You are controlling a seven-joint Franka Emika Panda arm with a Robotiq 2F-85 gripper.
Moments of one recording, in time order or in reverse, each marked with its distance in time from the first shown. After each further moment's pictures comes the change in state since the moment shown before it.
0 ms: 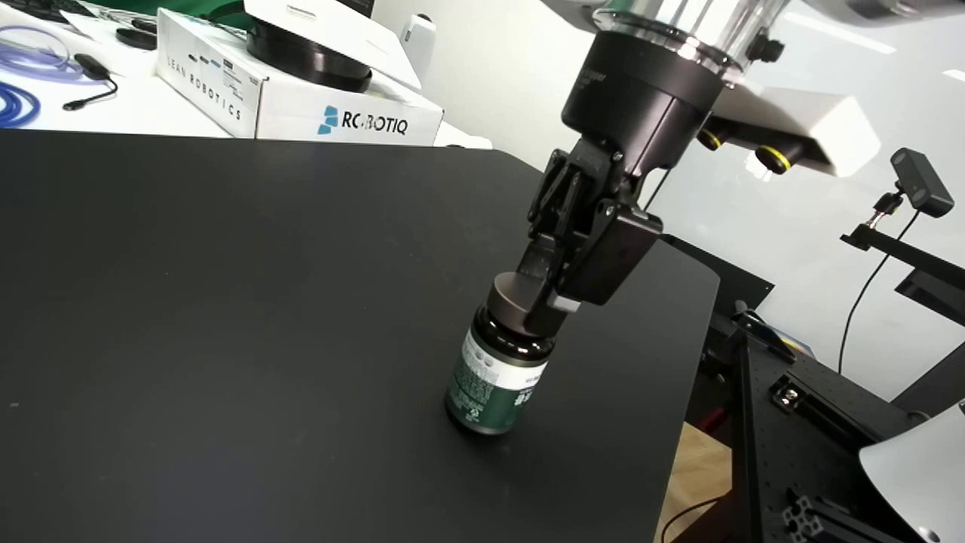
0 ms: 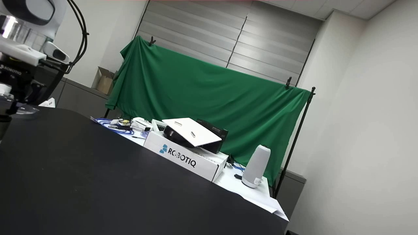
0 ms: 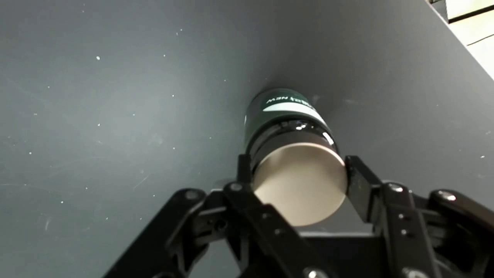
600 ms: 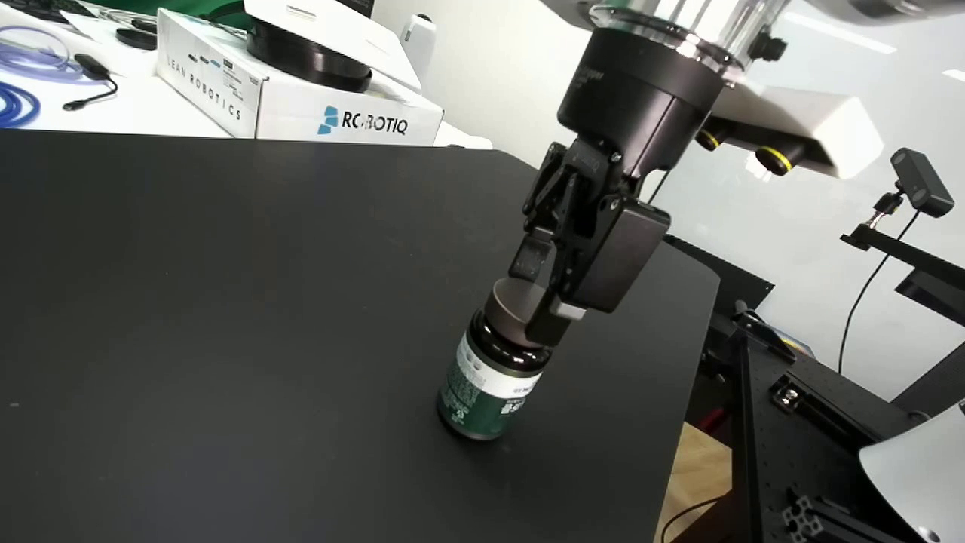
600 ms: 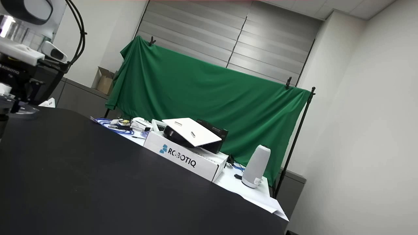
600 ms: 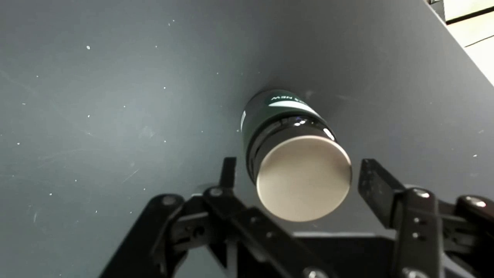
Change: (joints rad) arm 0.000 0.007 0.014 0.008 0.000 0.003 -0.005
